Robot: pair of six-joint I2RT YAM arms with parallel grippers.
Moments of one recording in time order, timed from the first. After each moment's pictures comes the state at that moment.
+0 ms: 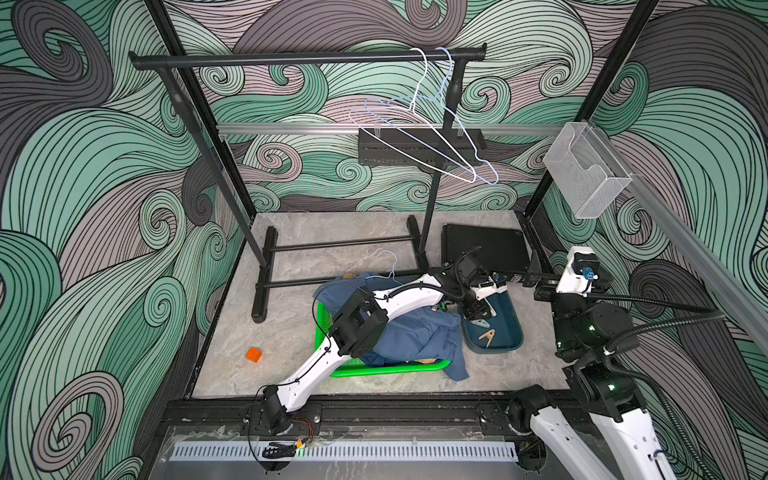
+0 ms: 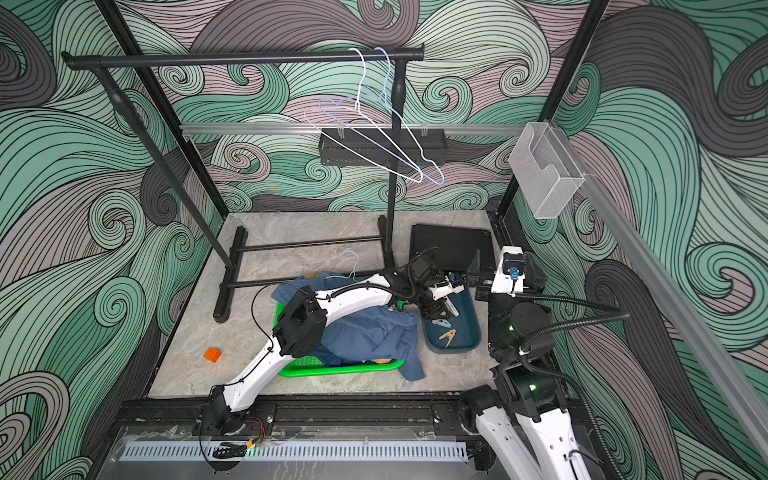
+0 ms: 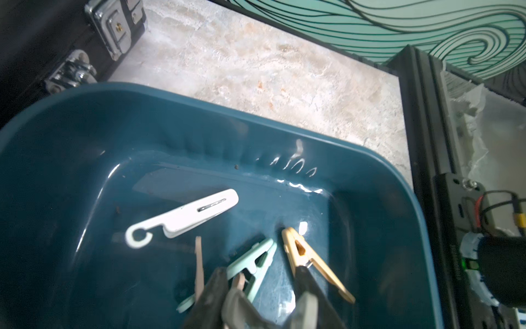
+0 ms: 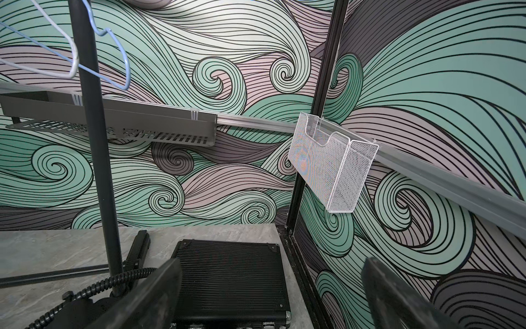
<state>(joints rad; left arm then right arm) -1.01 2.48 2.16 -0.55 0.43 0.13 0.29 0.48 0.80 -0.20 0.48 -0.24</state>
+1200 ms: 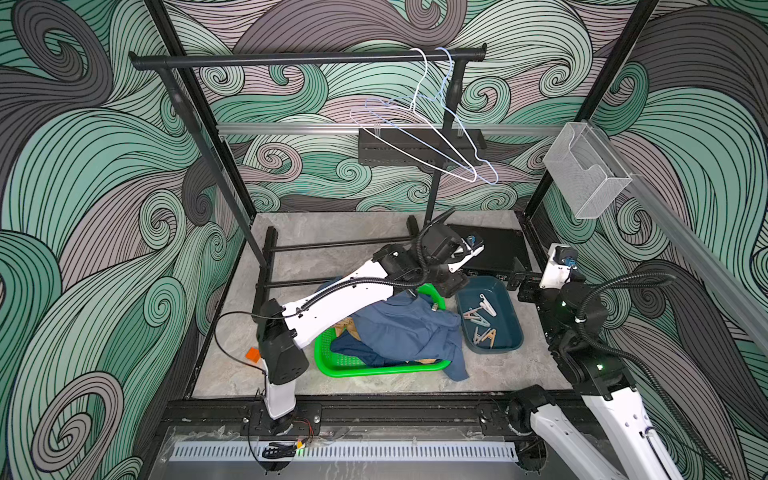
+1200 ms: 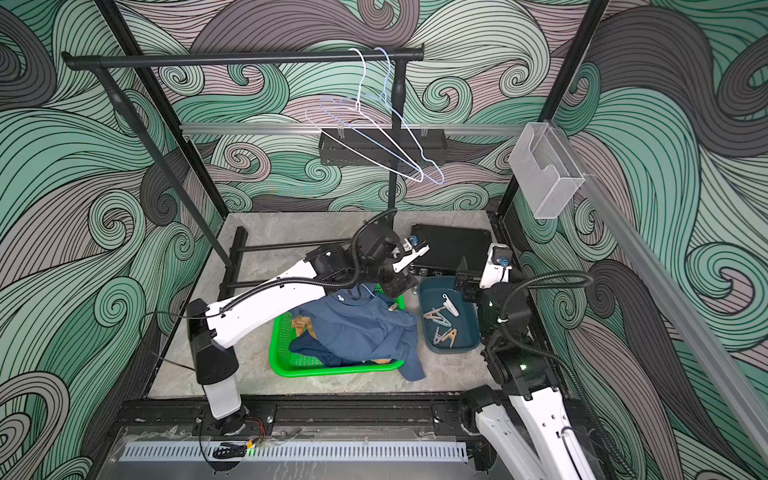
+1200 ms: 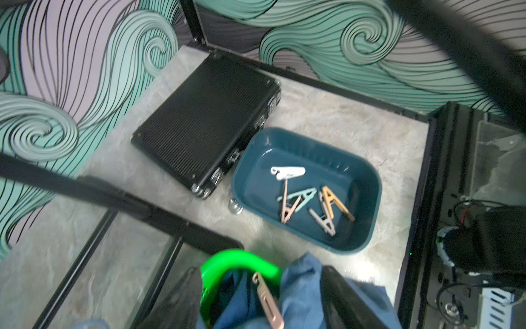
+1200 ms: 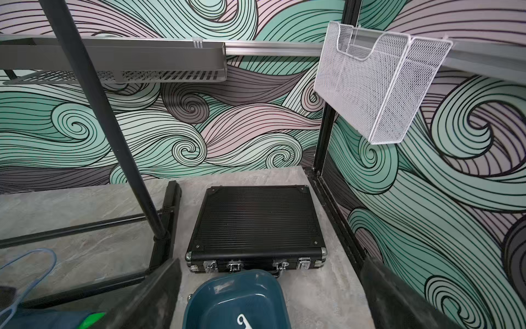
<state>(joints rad) -0.99 1.79 1.84 -0.80 -0.05 0.08 0.29 0.59 0.83 -0.43 0.43 0.04</state>
